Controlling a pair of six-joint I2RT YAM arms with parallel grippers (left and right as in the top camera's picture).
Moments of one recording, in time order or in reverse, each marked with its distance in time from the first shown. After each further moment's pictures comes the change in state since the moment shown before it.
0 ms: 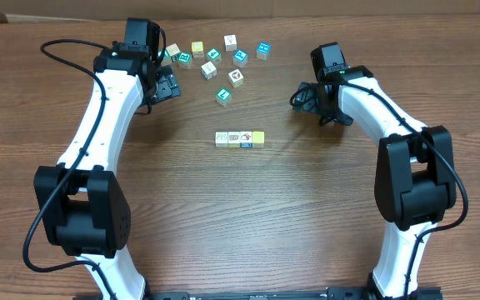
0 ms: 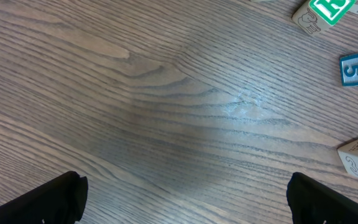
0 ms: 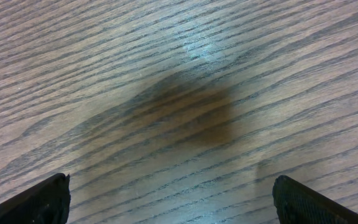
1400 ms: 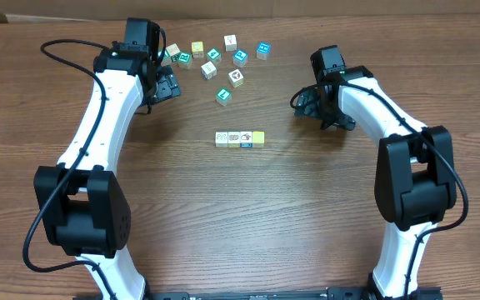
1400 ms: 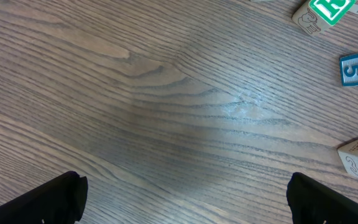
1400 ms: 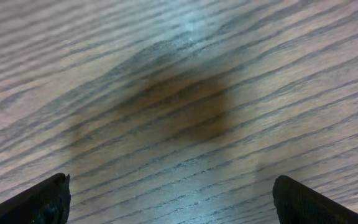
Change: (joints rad) left arm 0.000 0.000 0.000 0.000 0.000 0.000; right arm 0.002 -0.009 -0.002 -0.065 0.009 0.000
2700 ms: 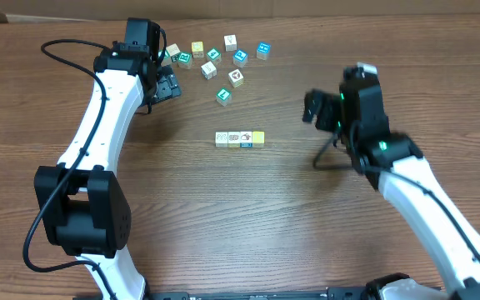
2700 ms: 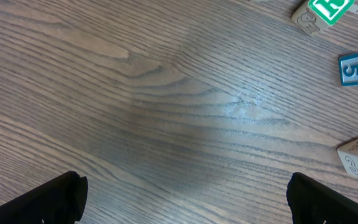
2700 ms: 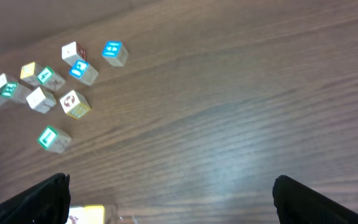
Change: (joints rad) left arm -0.002 0.000 0.000 0.000 0.000 0.000; right arm 0.064 -0.737 -0.590 0.460 0.011 -0.068
